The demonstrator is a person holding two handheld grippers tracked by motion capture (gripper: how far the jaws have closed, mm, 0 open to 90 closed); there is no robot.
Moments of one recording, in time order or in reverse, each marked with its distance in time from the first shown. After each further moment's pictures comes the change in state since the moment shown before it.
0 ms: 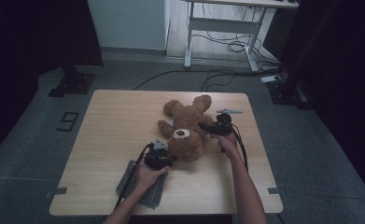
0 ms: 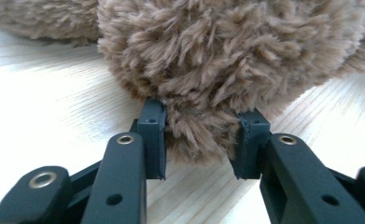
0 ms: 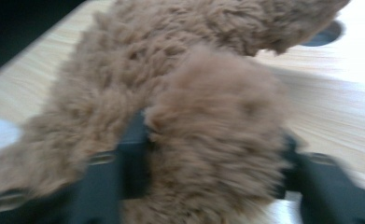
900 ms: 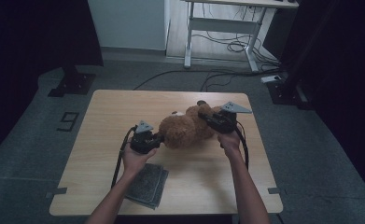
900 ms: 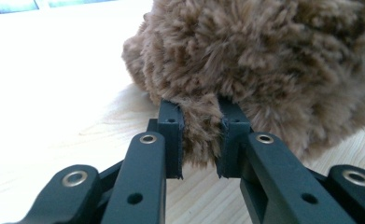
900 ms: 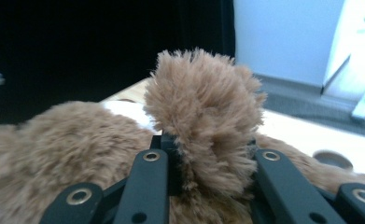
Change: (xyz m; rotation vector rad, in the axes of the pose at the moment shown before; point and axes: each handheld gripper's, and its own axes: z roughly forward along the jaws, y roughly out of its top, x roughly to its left) left arm 0.033 0.051 -0.063 -0.162 0.016 -0.019; right arm 0.081 0.038 -0.072 -0.306 0.067 -0.241
